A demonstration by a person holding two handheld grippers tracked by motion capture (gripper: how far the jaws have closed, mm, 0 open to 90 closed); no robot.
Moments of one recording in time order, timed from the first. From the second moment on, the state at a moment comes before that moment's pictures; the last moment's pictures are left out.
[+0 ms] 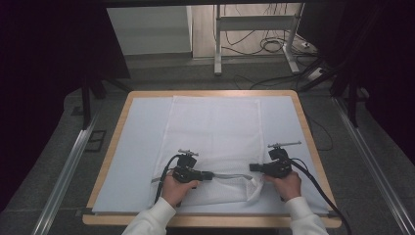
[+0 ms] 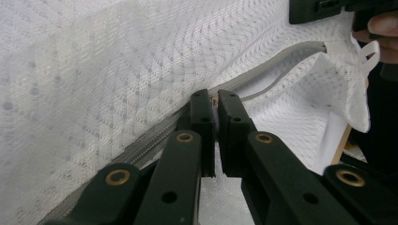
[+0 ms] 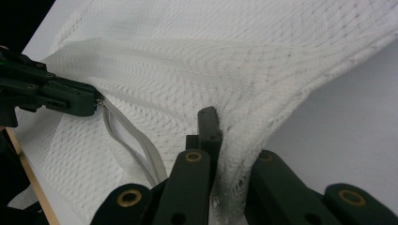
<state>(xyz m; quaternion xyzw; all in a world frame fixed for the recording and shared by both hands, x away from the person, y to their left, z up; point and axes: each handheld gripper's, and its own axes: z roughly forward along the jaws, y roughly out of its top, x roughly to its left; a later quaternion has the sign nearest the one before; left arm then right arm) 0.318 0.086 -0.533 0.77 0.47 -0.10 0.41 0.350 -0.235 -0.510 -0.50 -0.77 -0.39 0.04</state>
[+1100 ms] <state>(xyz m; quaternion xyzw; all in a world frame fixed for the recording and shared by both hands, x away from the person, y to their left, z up) 0.312 0.124 -0.529 0.76 0.50 -0.09 0.41 0.351 -0.241 -0.510 -0.50 -0.77 -0.39 0.04</state>
